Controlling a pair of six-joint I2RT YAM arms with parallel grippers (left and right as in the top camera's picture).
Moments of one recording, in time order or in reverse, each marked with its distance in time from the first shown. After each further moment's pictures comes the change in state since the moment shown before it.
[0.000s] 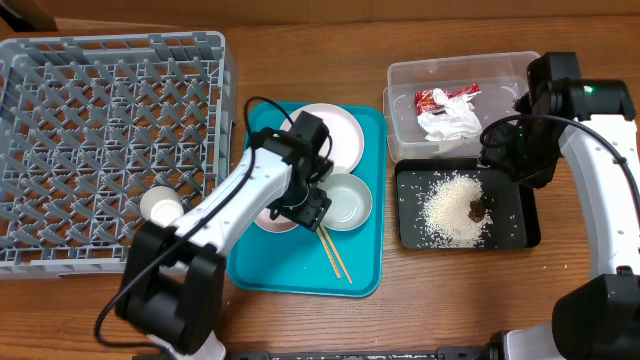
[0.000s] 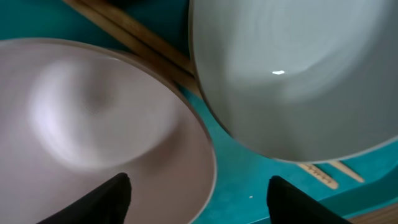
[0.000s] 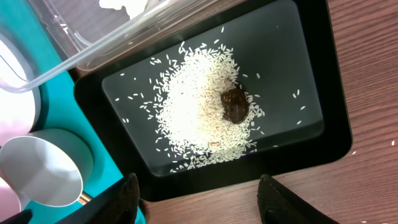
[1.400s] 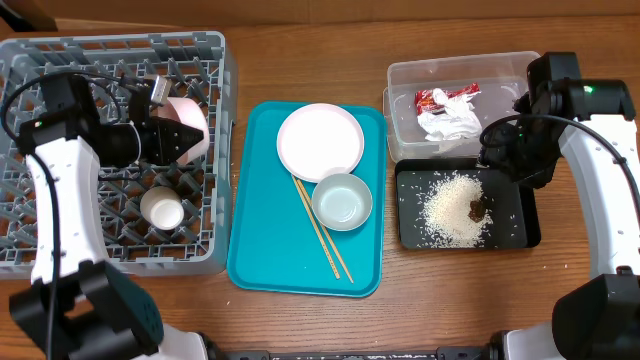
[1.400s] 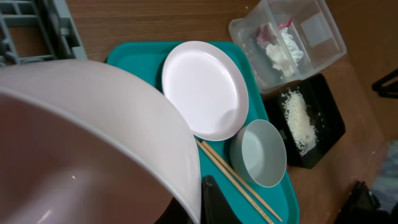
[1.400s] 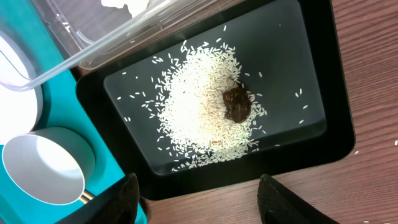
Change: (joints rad) left arm 0.847 -0.138 0.192 -0.034 0.801 0.472; right arm 0.000 0.000 0.000 -0.002 -0.007 0.000
